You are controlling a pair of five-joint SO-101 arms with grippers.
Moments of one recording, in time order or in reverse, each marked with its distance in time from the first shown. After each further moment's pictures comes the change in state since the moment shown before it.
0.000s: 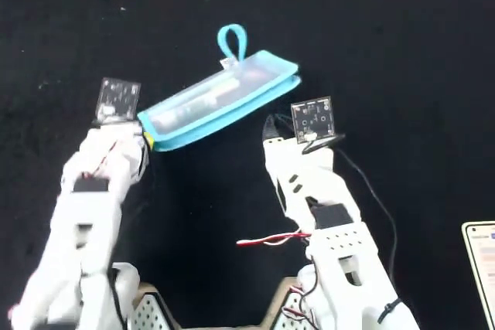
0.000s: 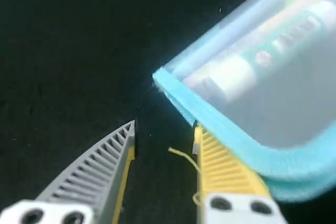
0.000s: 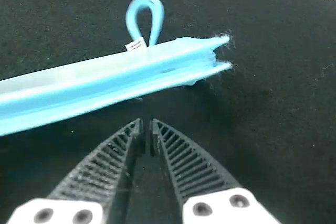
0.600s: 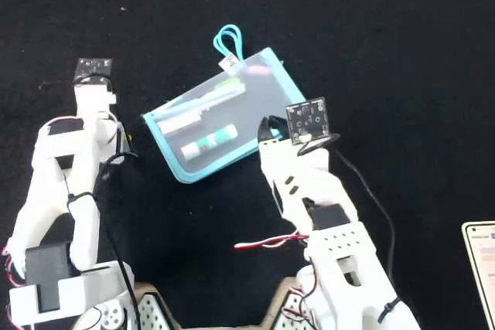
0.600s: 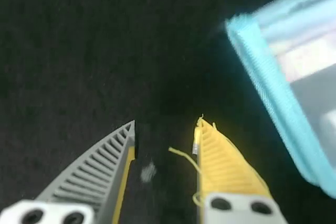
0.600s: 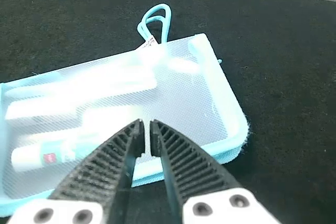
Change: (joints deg) left arm -9.0 29.2 -28.3 24.4 0.2; right arm -1.9 0.0 0.0 0.0 0.0
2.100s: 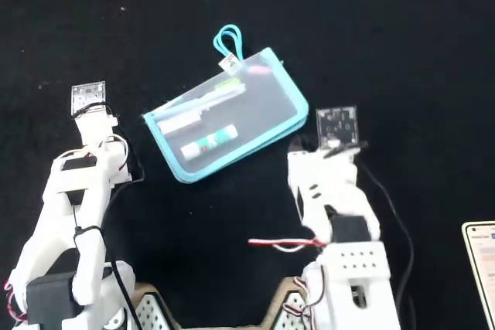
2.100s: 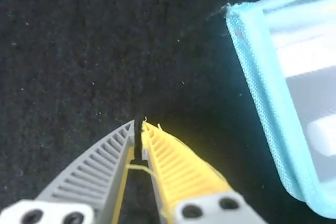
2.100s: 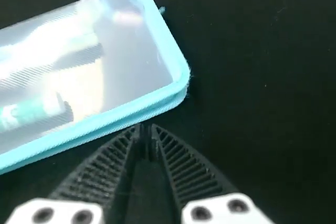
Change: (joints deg) left arm 1.8 -11.3 20.3 -15.9 12.6; right arm 10.6 -16.8 1.9 25.0 0.2
